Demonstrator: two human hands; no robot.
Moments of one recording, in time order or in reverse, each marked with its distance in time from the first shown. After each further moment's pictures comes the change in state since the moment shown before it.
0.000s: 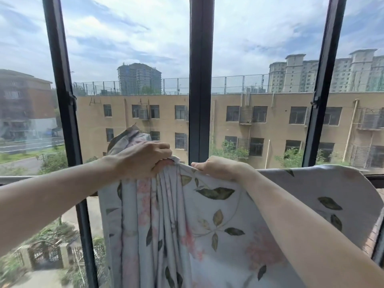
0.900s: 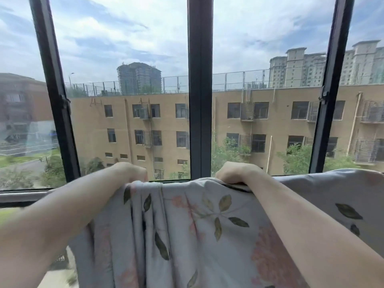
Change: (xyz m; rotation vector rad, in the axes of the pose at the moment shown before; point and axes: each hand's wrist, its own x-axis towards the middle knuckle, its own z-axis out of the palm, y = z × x) left_hand -0.004 -0.122 0.130 -0.025 -1.201 -0.714; right_hand 0.023 0.015 -0.018 -0.360 -0.171 0.089
